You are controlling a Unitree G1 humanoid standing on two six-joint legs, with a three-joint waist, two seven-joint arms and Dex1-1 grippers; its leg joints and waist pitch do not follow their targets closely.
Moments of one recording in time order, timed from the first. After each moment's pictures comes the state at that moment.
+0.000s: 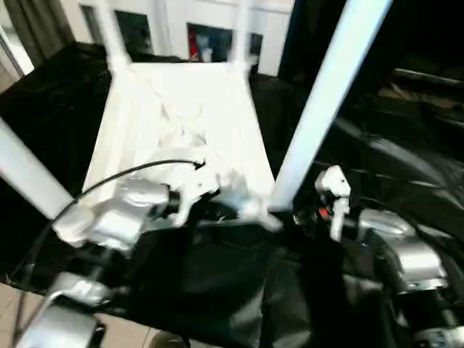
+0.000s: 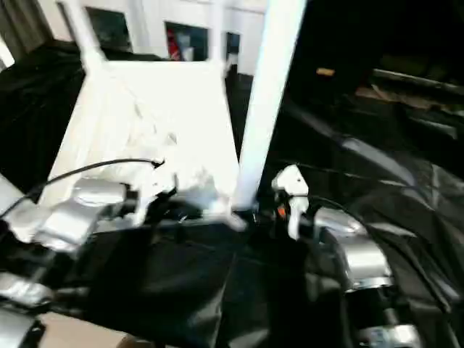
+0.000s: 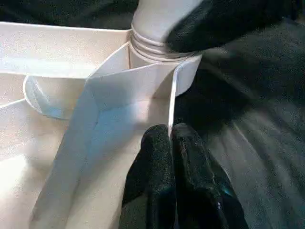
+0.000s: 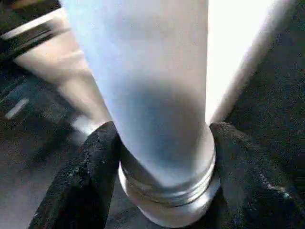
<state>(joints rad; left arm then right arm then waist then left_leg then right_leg) -0.58 0.26 -0.26 0.47 0.04 0.24 -1.01 -0.30 -0.17 0.00 0.26 0.19 0.30 0.64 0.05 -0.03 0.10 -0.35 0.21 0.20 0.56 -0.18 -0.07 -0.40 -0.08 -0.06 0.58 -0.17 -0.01</state>
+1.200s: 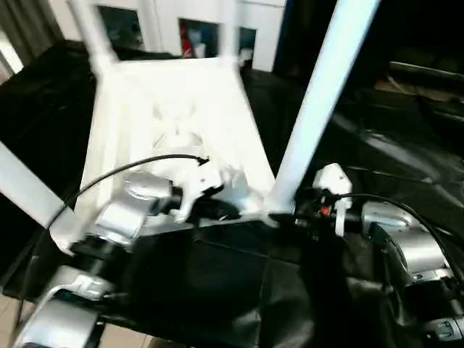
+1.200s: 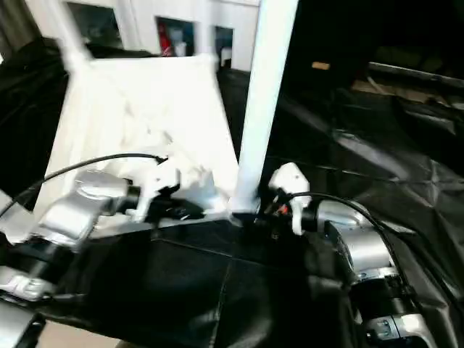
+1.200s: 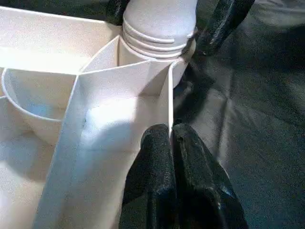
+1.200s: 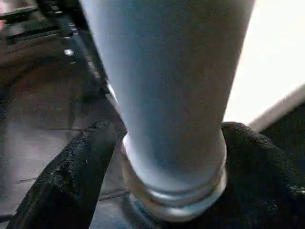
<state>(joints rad) -0.58 0.40 -0.30 0.39 -0.03 0.28 -1.31 -0.36 -0.44 0.14 0.26 0.22 0.25 1.12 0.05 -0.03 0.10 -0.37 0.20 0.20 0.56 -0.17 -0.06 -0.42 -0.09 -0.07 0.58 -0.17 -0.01</state>
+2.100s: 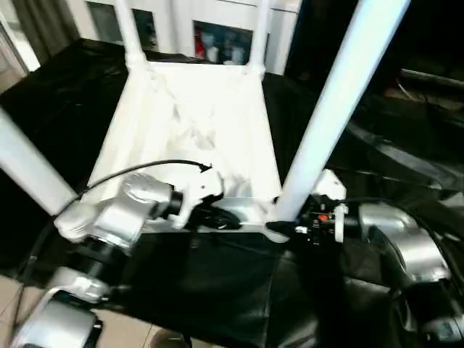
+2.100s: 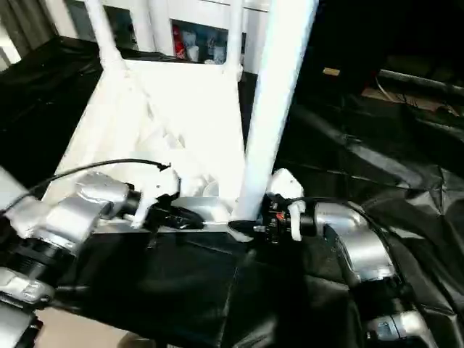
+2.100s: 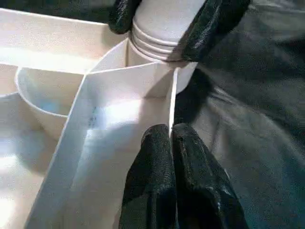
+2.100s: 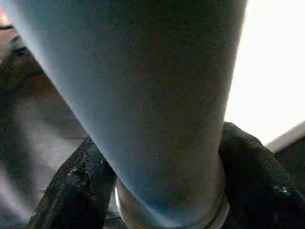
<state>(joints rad) -0.58 0.34 -0.31 0.43 -0.02 0.25 -1.22 -0.33 -0.39 0.11 0.28 0.22 0.25 1.05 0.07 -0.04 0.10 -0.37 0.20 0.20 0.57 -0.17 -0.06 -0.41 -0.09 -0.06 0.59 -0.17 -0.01</state>
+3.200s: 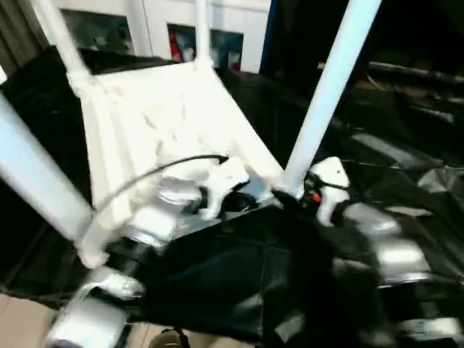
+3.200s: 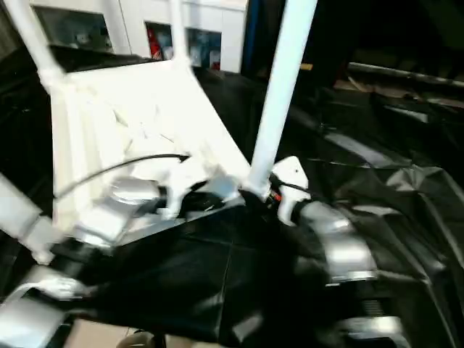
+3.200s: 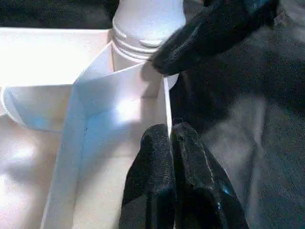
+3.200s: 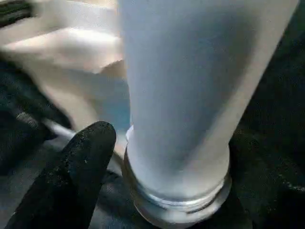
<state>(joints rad) -0.60 0.27 -0.31 0.43 0.04 0.30 -1.08 -0.35 -0.32 0.06 0.31 0.16 0.24 0.82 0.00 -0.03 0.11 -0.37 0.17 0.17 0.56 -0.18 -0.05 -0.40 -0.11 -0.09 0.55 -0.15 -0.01</state>
